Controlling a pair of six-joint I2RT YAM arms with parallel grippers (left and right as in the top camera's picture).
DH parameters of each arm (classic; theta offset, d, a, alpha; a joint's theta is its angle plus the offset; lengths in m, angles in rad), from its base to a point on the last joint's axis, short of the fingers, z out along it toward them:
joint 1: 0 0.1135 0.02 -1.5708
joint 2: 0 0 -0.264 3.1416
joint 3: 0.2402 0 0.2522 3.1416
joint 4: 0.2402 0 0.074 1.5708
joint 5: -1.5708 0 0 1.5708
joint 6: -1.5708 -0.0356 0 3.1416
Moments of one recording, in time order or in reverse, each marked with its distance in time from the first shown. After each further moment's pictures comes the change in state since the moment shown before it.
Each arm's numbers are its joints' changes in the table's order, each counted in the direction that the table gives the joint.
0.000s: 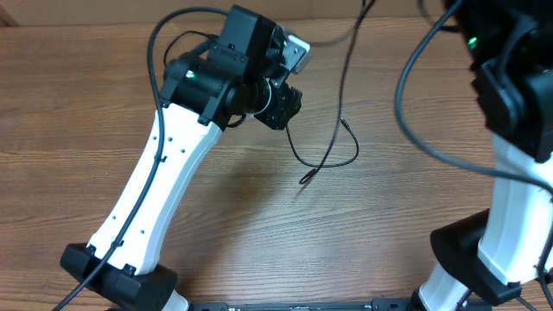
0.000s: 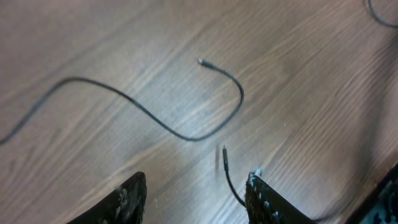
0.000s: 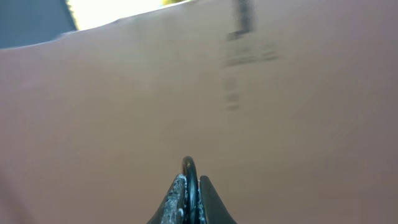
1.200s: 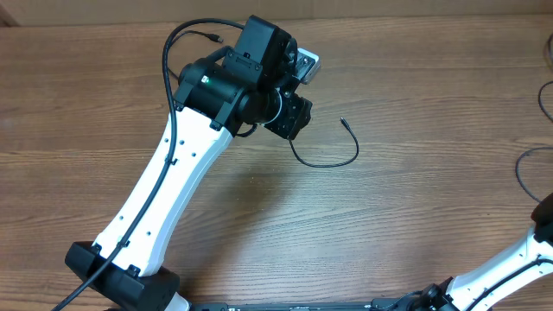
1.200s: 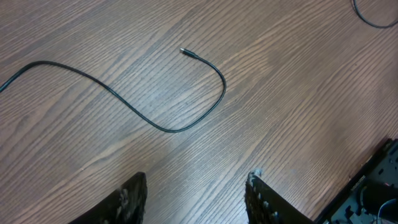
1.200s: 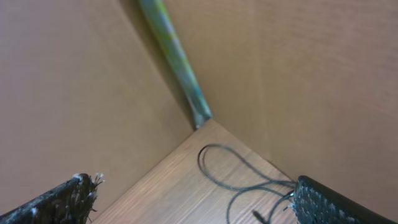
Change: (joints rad) left arm -0.052 0.000 -0.008 0.016 -0.008 0.086; right arm -1.110 0.302 -0.229 -0.060 0.447 -0.004
